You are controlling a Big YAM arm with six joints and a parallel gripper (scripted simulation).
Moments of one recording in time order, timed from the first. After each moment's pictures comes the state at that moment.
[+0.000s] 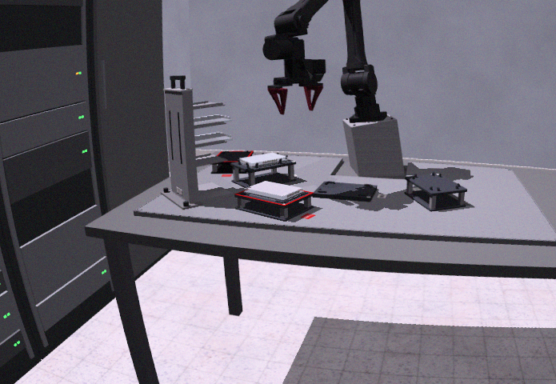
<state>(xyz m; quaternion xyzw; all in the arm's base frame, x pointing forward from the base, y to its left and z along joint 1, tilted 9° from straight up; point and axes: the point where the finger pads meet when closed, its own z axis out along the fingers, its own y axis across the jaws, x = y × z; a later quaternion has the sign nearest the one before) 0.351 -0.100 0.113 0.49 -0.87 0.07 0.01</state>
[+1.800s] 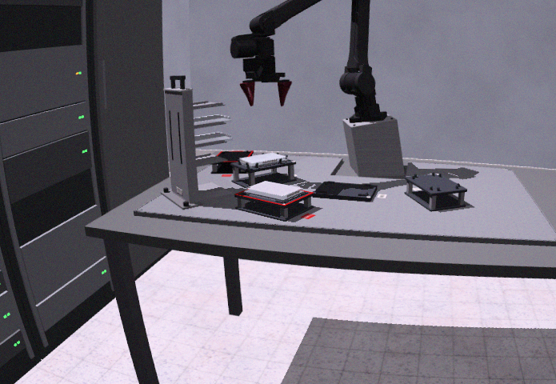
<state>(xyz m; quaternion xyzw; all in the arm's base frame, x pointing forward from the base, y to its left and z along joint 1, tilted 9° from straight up) 0.284 -0.222 0.132 0.03 -1.00 0.07 -0.03</state>
